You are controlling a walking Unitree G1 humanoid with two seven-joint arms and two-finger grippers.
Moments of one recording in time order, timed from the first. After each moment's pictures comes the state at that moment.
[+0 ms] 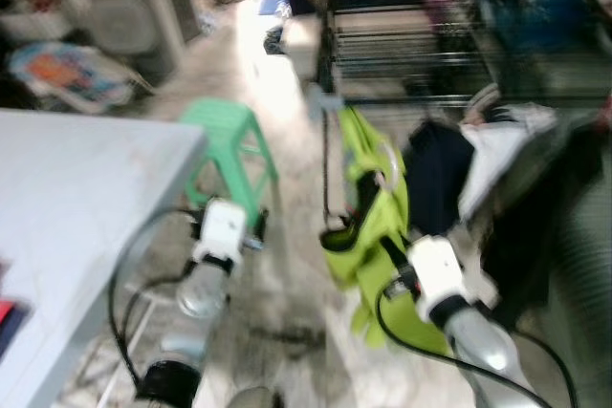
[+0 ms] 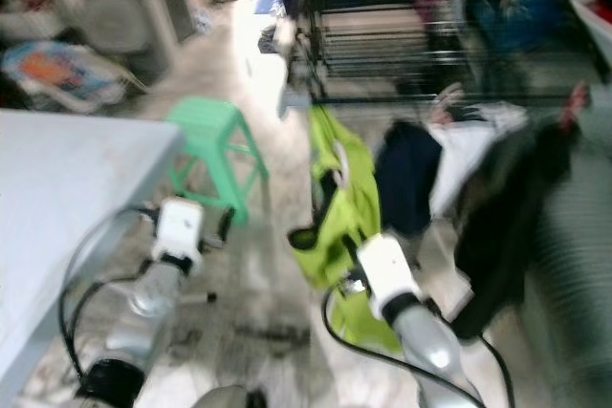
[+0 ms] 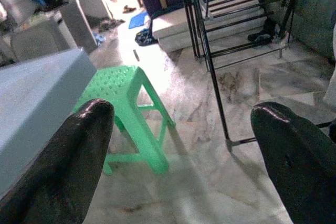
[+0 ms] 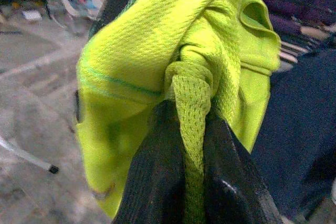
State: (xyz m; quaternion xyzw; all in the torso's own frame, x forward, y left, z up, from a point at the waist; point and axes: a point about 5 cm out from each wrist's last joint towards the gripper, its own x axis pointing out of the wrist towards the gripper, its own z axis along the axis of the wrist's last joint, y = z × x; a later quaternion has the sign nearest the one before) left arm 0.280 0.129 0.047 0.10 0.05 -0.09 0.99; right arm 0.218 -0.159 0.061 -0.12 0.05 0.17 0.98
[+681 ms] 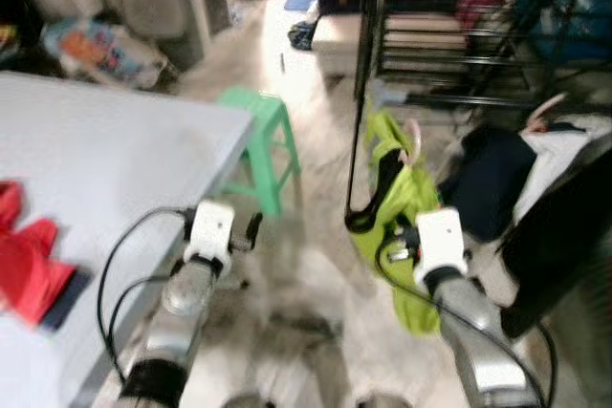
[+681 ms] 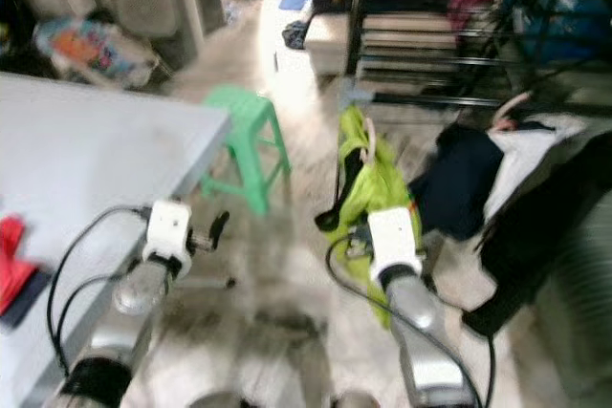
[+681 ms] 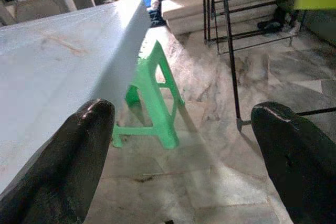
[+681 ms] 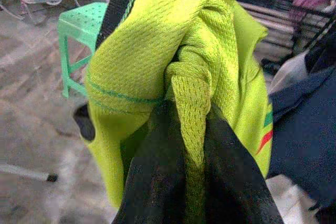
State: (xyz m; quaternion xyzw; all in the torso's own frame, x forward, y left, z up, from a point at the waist) left arm 0.281 0.137 0.046 0.08 0.07 -0.11 0.99; right arm 0.253 -0.165 0.070 -0.09 0.11 0.06 0.99
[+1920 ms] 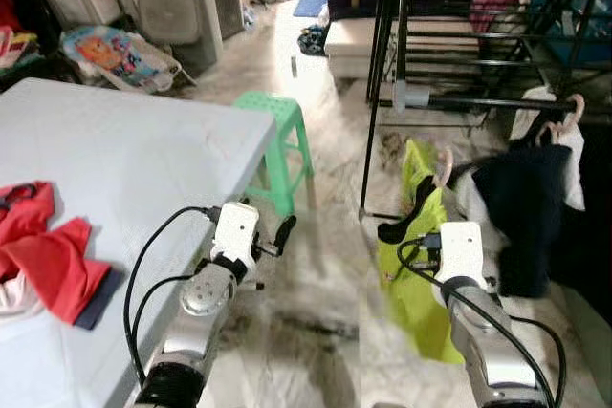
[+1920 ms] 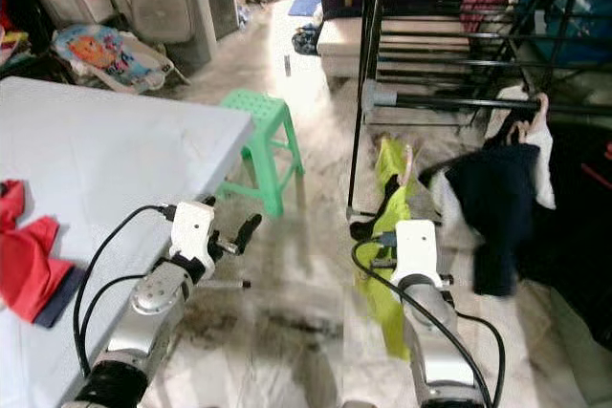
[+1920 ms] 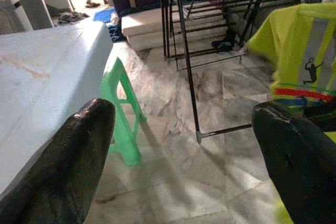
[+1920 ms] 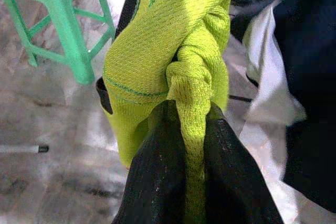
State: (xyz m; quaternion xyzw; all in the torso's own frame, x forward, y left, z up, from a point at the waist) left arm 0.276 0.112 0.053 0.03 0.05 -0.20 0.98; right arm 0.249 -0.190 0.050 -0.07 0.21 -0.05 0.97
